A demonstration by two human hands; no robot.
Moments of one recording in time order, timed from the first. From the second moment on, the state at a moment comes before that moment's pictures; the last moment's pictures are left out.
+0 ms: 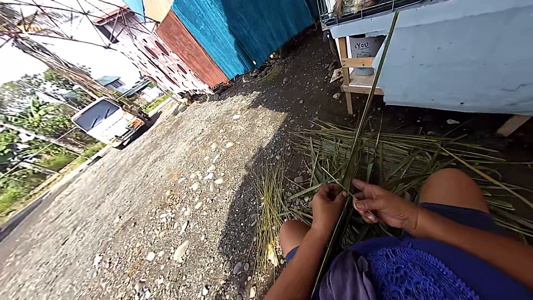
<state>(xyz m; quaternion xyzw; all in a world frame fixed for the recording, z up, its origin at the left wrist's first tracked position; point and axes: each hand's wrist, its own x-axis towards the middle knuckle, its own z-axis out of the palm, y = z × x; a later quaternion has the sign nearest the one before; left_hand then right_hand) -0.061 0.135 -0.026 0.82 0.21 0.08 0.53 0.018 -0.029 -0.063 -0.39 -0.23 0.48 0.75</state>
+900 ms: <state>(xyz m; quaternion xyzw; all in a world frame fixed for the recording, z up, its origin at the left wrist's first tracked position) -0.054 0.141 -0.011 0.69 0.16 -0.05 0.70 0.031 -0.028 -0.080 -0.49 -0.25 0.27 0.79</state>
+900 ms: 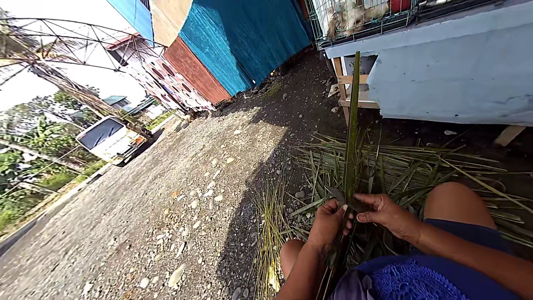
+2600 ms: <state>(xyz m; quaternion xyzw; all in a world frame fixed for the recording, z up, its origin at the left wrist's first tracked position) -0.203 0.373 -0.038 0.82 0.40 -0.09 0.39 0.245 -0.078 -0.079 -0.91 -0.14 0.11 0.37</state>
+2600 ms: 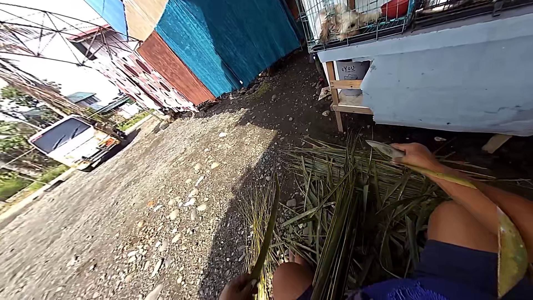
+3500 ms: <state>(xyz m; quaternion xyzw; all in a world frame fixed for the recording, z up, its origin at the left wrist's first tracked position) -0.034 0.173 -0.009 0.97 0.16 0.01 0.20 0.052 0.004 -0.059 -0.55 -0.25 0.45 0.66</state>
